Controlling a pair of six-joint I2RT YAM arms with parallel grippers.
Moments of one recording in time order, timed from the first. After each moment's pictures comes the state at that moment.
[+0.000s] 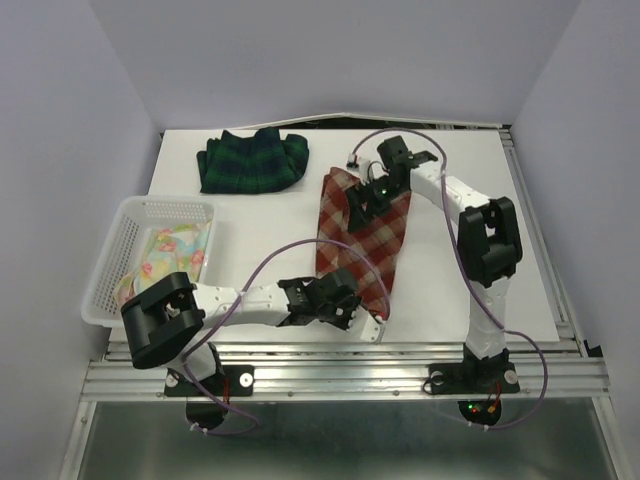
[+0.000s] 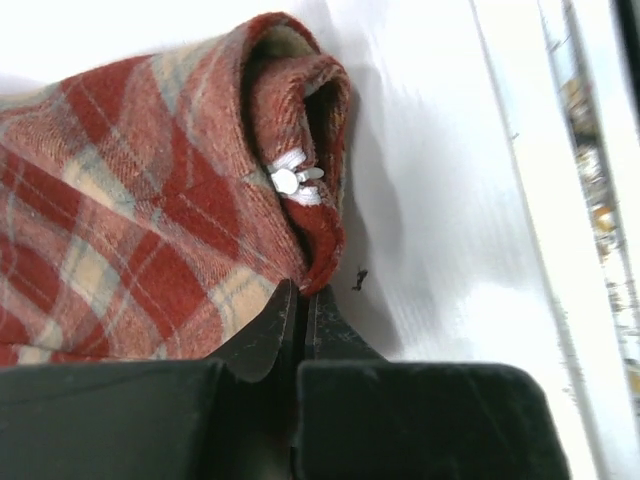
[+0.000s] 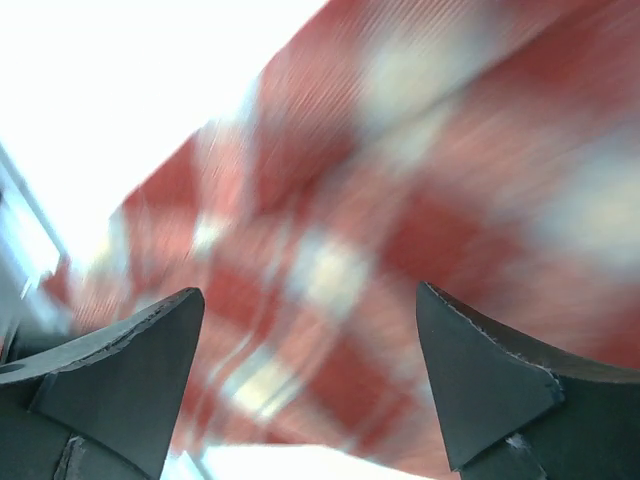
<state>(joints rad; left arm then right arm) -1.16 1.49 0.74 -0.13 0.10 0.90 0.38 2.07 1.68 -0.85 -0.67 -0.24</state>
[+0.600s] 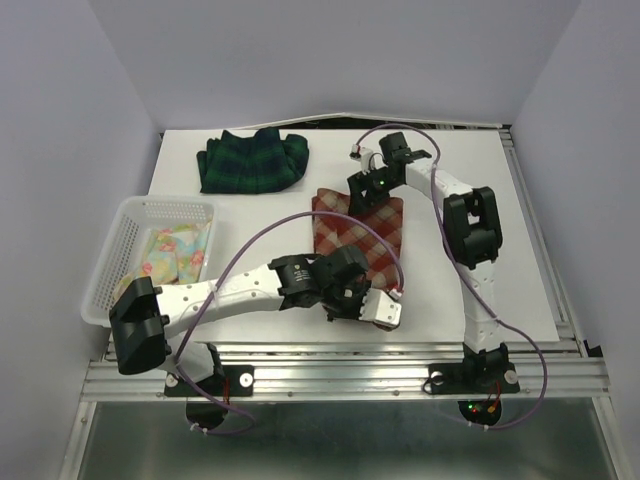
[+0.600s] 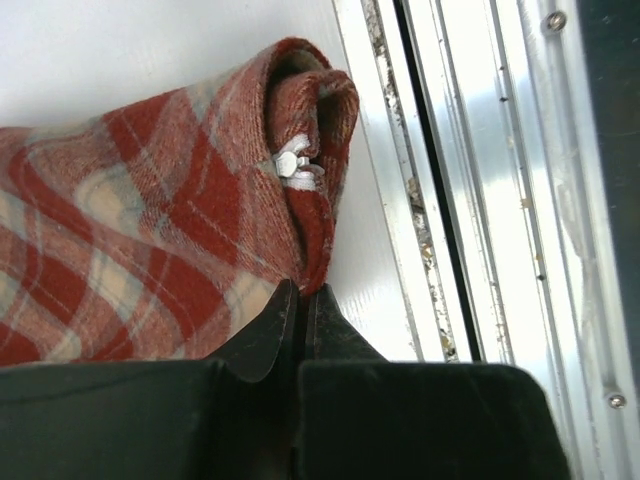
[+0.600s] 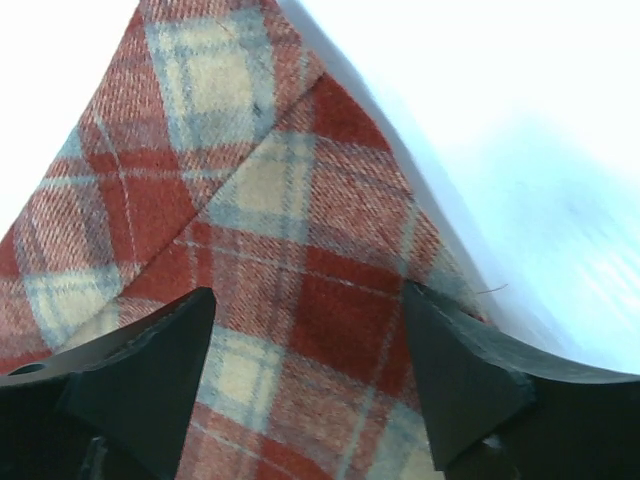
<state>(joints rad) -1.19 1.42 1.09 -0.59 0.29 0.62 0.31 2.33 1.93 -0.69 -0.57 -0.25</state>
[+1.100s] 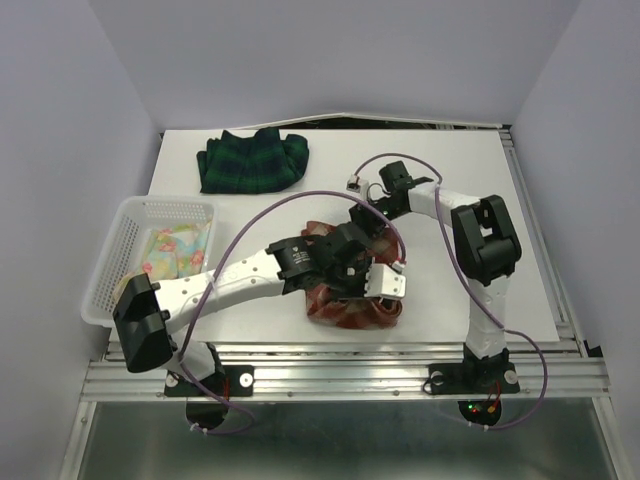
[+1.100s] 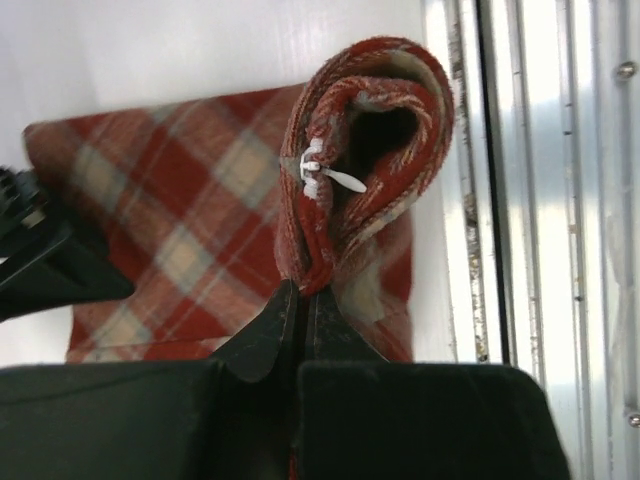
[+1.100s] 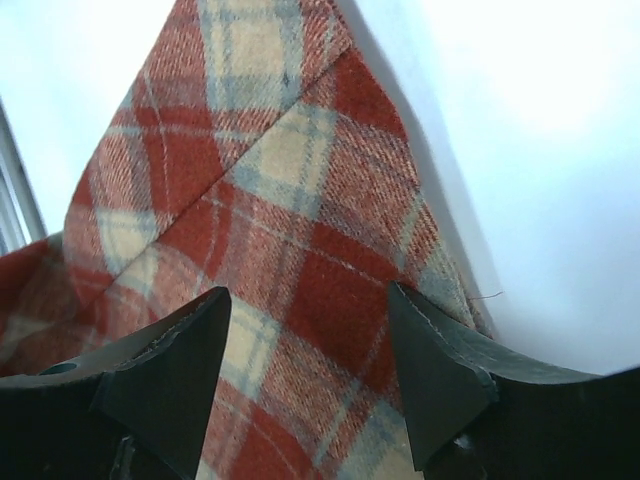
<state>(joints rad) -1.13 1.45 1.24 -0.65 0.26 0.58 0.36 2.11 1.49 -0.56 -0.79 -0.31</state>
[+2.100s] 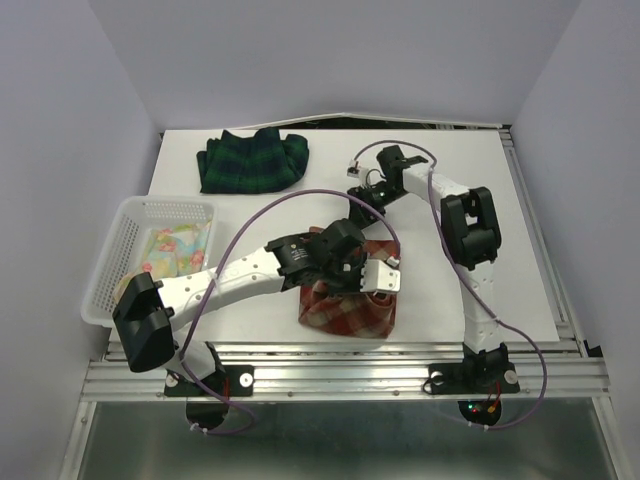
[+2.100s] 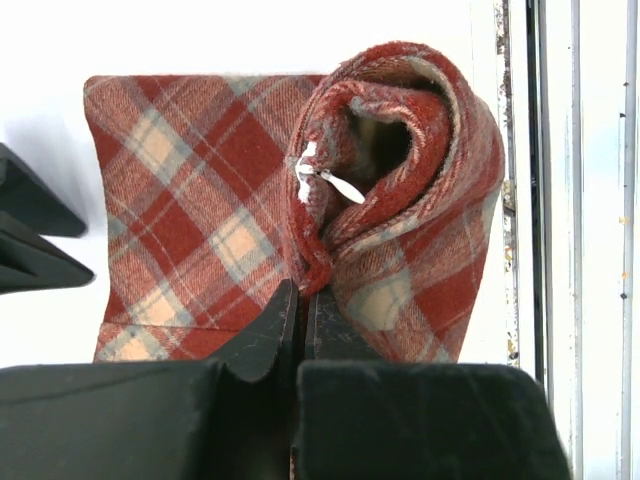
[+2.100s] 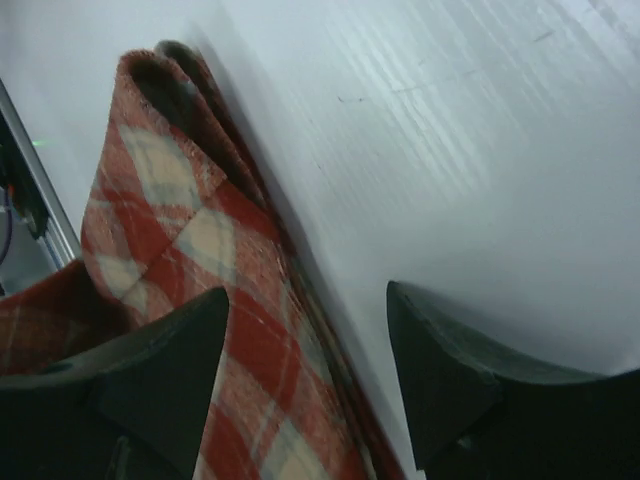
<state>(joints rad) -1.07 1.46 1.19 -0.61 0.25 0.61 0.33 2.30 1.85 -0.83 -0.77 -0.24</state>
